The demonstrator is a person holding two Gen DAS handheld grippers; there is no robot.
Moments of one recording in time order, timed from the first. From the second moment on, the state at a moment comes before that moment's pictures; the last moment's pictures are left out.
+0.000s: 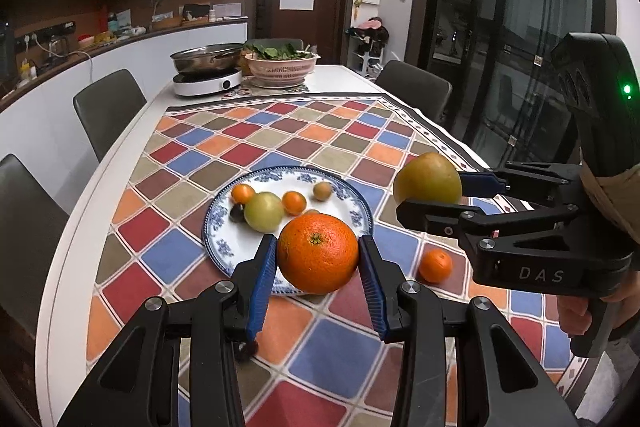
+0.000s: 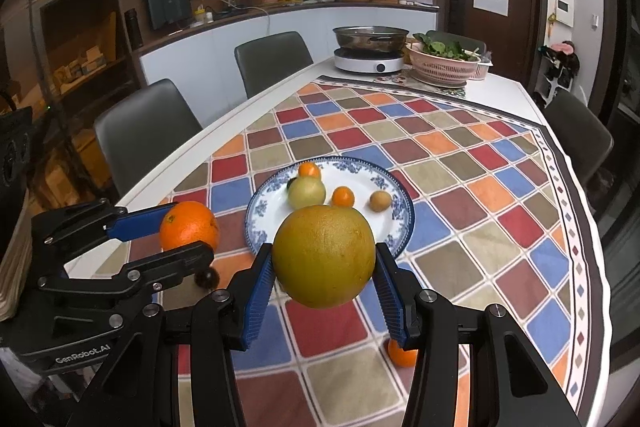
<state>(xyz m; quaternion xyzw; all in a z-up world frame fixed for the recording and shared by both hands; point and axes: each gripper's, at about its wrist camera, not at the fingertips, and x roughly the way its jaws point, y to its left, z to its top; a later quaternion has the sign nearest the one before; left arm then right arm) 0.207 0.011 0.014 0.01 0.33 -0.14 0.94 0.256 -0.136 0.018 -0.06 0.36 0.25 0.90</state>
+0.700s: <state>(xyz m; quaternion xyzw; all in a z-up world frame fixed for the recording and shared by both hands) 0.300 0.022 -0.038 -0.02 0.40 -0.11 0.91 0.366 -0.122 -0.037 -0.04 0.44 0.22 0.87</state>
